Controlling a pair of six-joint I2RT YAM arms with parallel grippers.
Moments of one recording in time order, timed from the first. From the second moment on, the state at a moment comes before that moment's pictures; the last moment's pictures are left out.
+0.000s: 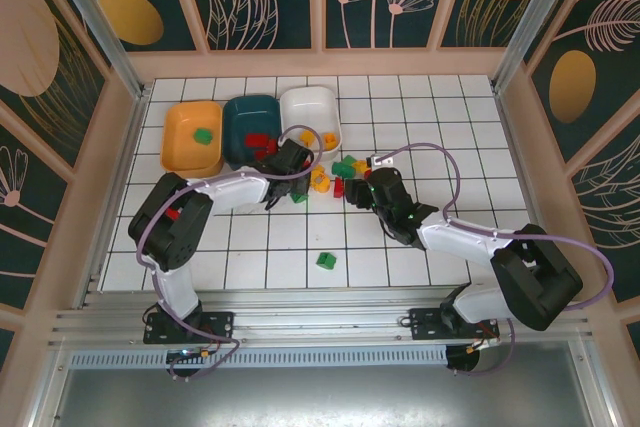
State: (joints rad) left arm -0.65 1.86 1.12 -0.23 -0.25 -0.40; right arm 0.71 1.34 0.59 0.18 0.26 0.46
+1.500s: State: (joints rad) left arm -0.65 1.79 1.14 -0.23 -0.23 -0.38; right arm 0.72 1.34 0.59 0.18 0.27 0.45
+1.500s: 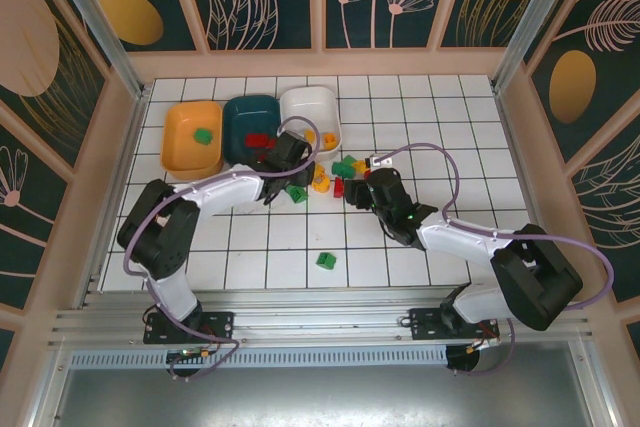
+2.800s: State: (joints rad) left arm -0.64 1.64 1.09 -0.28 -0.21 -0.36; right arm 0.72 1.34 0.59 0.18 0.27 0.44
